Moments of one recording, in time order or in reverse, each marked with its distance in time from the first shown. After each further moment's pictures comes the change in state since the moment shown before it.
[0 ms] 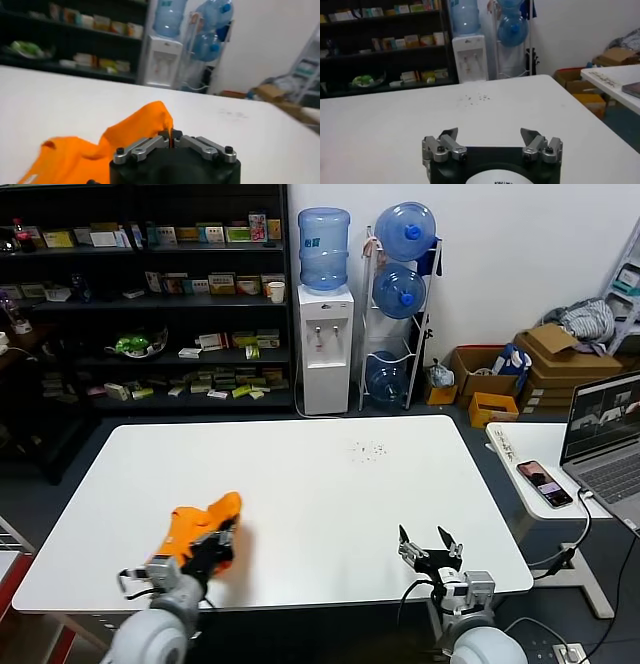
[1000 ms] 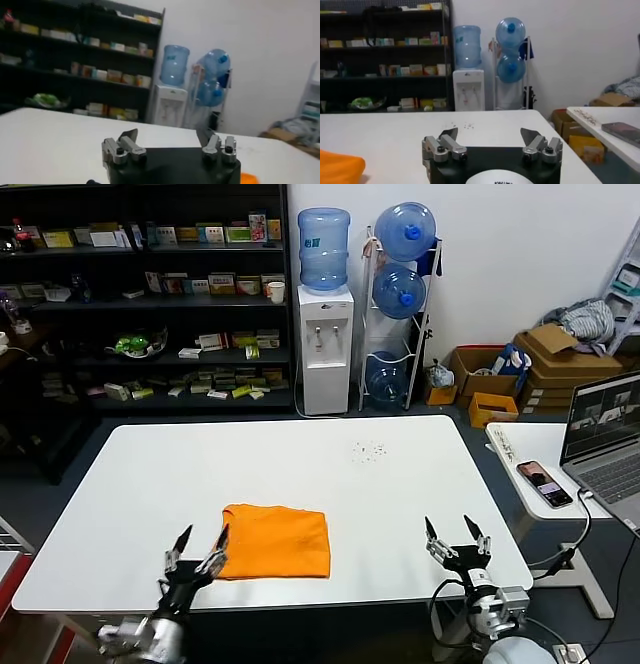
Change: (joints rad) left arm 0.238 -0.172 -0.214 0.091 0.280 -0.460 0.250; right arm -0.045 0.022 0.164 -0.133 -0.123 0.299 -0.257
